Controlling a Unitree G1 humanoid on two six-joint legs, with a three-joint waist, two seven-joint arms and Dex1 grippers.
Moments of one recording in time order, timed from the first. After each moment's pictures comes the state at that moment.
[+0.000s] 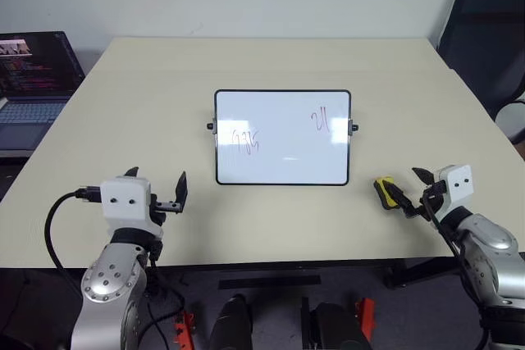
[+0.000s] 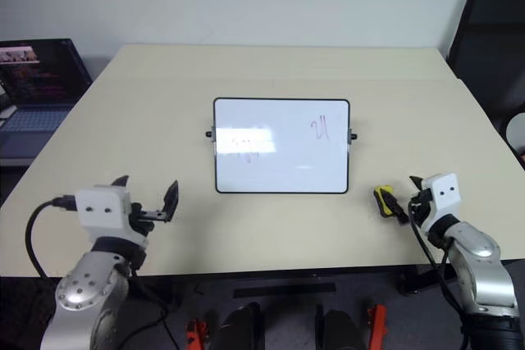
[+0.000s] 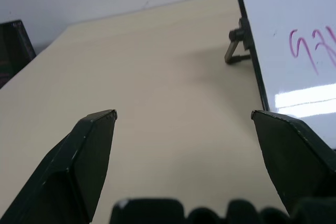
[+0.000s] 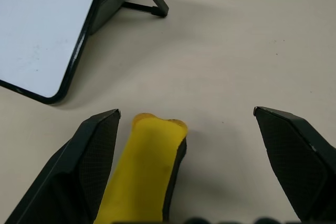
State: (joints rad) left arm 0.19 0.26 0.25 -0.66 -0.10 0.46 -0.12; right arm -0.06 -0.54 -0.23 -0.09 0.33 0.29 0.56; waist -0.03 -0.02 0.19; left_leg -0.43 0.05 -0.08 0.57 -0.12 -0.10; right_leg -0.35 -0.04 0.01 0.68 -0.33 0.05
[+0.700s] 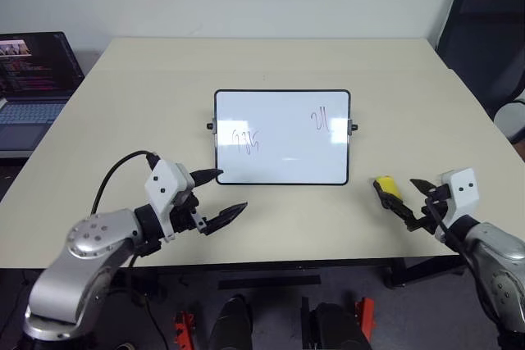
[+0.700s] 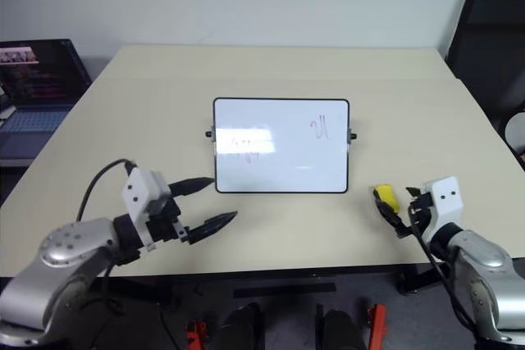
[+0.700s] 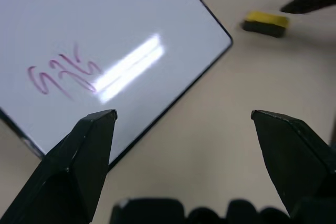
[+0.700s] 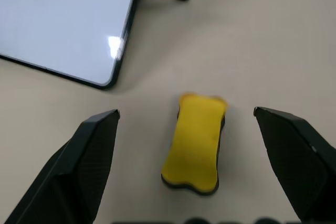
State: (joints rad) left arm -0.03 0.74 0.18 -0.55 -0.51 0.56 -0.82; right arm 0.05 -0.56 -0.27 -0.47 0.46 0.72 0.44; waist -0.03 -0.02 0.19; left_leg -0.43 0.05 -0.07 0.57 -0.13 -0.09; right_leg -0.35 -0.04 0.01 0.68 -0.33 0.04
